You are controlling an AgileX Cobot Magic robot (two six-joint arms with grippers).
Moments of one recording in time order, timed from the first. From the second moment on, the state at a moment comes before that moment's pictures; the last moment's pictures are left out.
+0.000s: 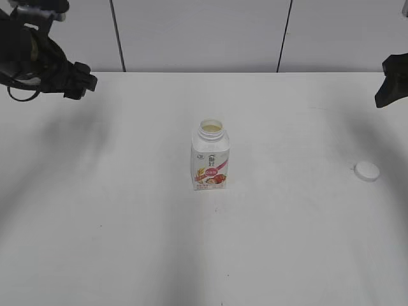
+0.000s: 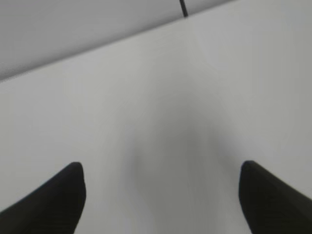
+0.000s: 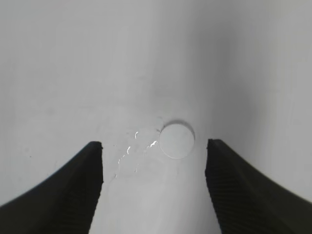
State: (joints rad) left arm -0.29 1.76 -1.15 1.00 0.42 -0.81; right arm -0.06 1.70 -1.26 0.27 0.82 -0.27
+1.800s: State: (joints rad) left arm -0.23 0.97 -0.99 0.16 1.22 -0.25; right arm -0.06 0.77 -0.91 0.13 1.22 -0.20
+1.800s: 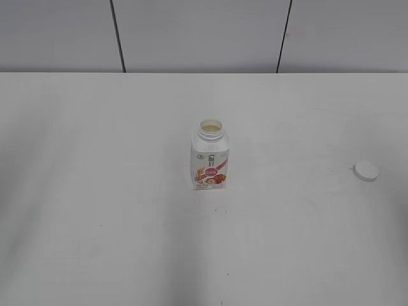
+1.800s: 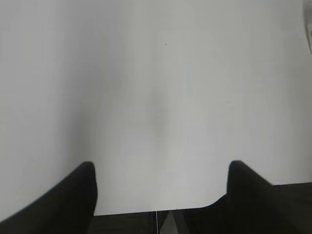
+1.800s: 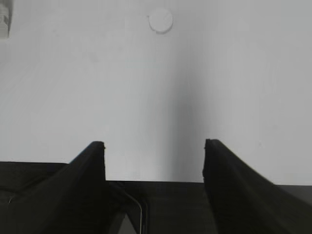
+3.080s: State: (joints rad) left arm -0.23 -0.01 -0.57 0.13 1.14 -0.15; right arm -0.06 -0.01 -0.56 0.13 1.22 -0.26
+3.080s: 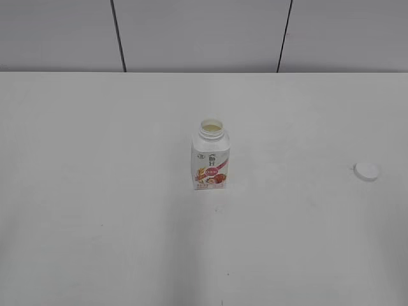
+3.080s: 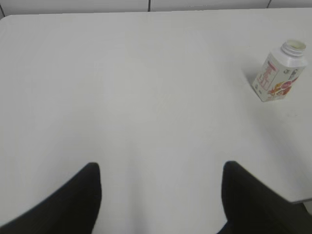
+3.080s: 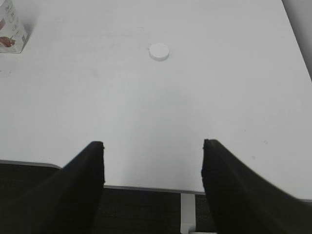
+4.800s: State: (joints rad) left arm -0.08 -0.01 -0.52 0.04 1.06 -0.09; right arm -0.06 -0.01 -0.52 0.15 1.11 -0.25
